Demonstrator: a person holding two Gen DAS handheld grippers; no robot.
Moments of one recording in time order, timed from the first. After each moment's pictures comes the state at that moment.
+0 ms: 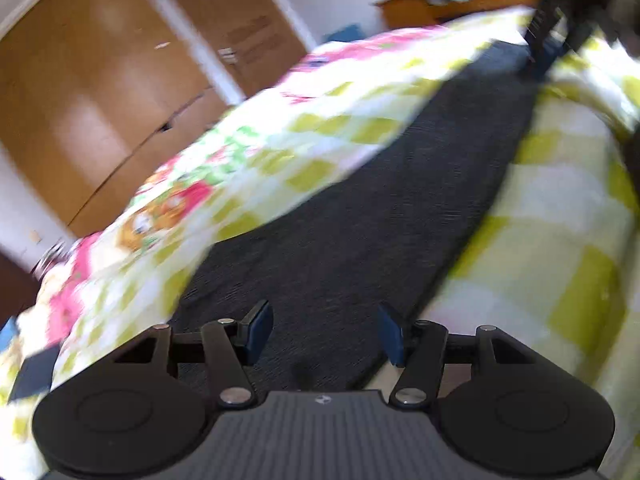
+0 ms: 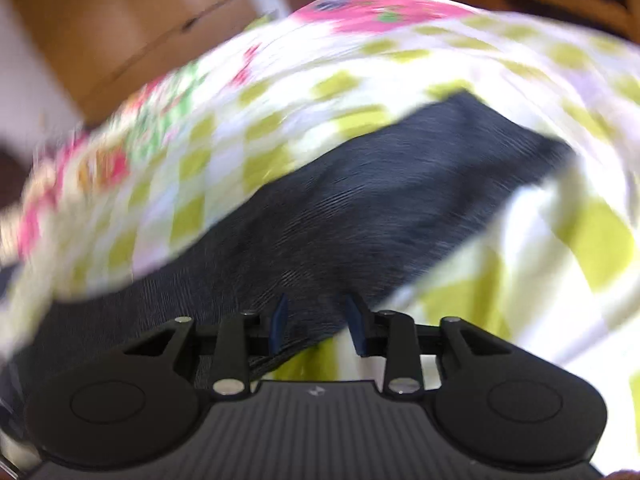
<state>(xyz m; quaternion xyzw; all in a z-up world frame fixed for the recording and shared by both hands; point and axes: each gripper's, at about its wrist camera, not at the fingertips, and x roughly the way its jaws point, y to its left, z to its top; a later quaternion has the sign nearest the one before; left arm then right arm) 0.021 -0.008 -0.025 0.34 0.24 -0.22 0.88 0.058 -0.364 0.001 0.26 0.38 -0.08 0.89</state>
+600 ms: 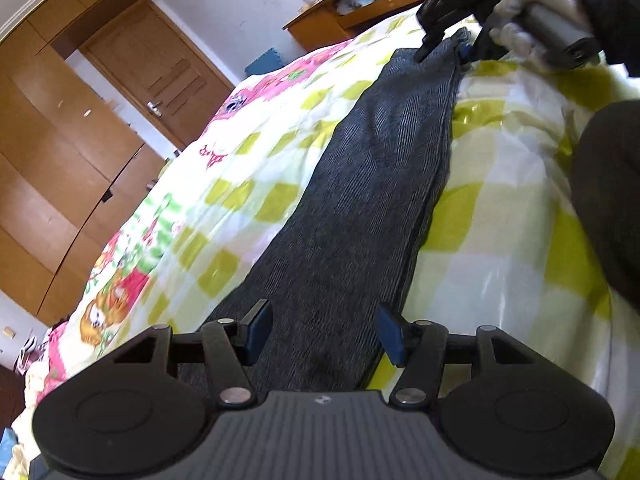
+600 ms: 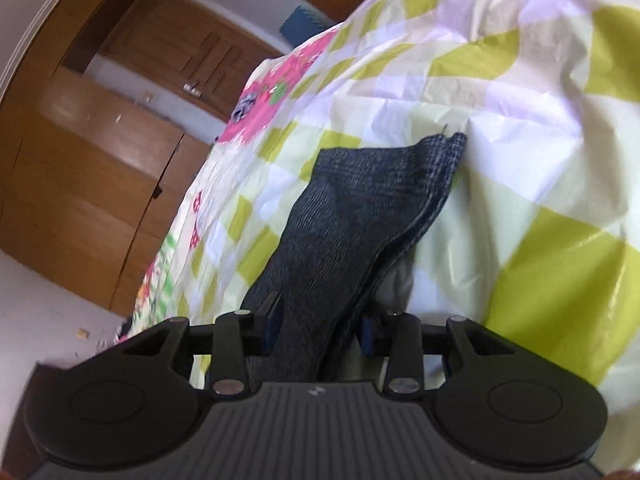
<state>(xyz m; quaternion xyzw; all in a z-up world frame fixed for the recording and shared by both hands) 0.019 -0.102 -0.019 0.41 0.20 -0.30 0.84 0.073 -0.493 -0.062 0.51 0.20 -0.11 0.83</state>
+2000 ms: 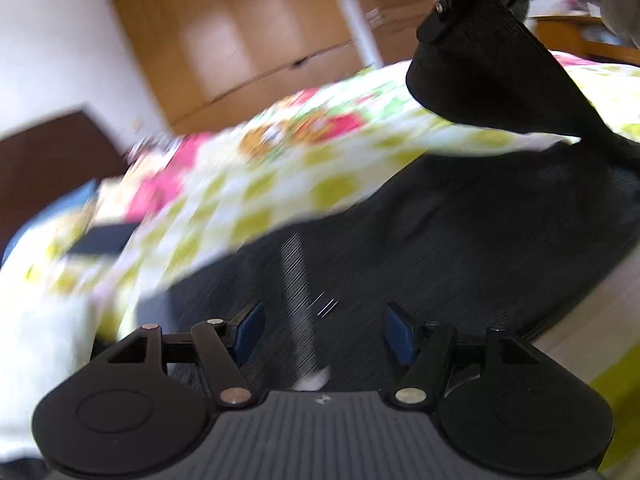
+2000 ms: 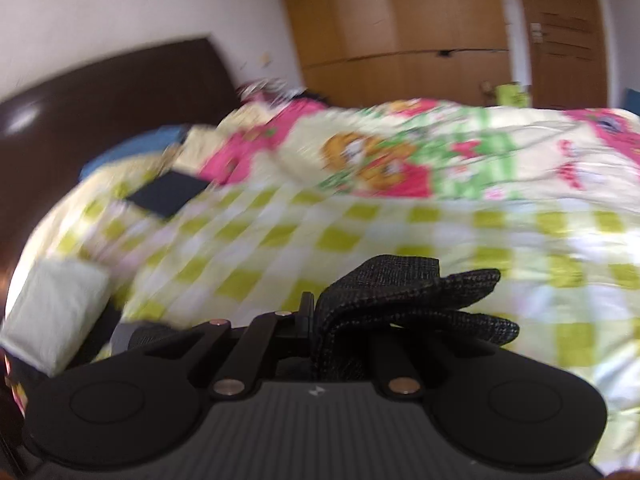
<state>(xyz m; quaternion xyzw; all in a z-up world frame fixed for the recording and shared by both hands) 0.025 0.133 -0.017 0.18 0.28 -0.02 0.94 0.156 -0.025 0.078 0.02 0.31 0.22 0.93</state>
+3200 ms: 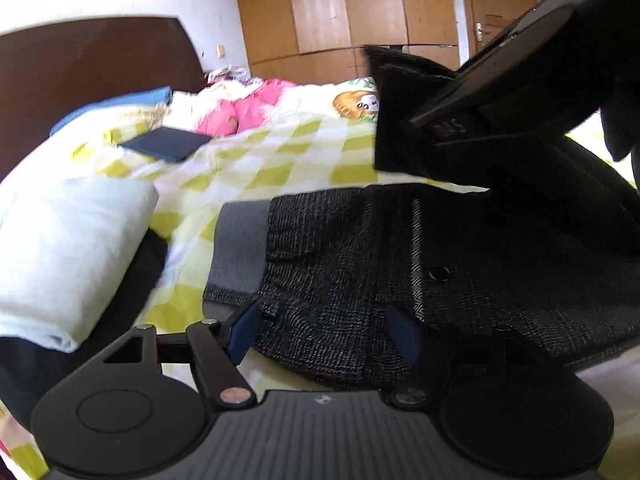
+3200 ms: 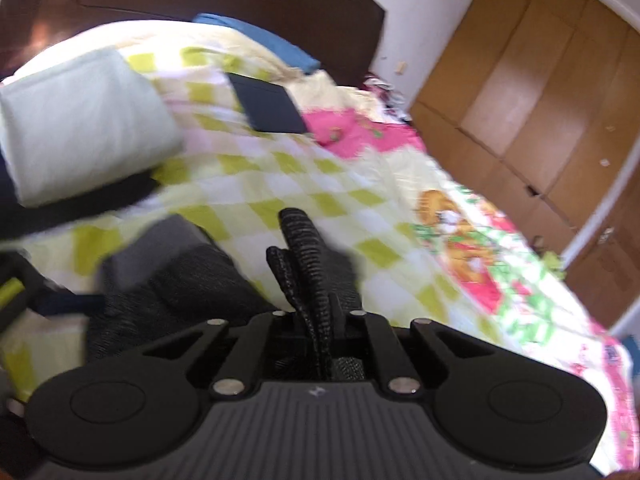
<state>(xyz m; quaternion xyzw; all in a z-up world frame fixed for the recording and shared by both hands) 0.027 0.198 -0.027 0.04 0.30 0.06 0.95 0.106 0.150 0.037 -0.30 0.22 0.27 0.89</state>
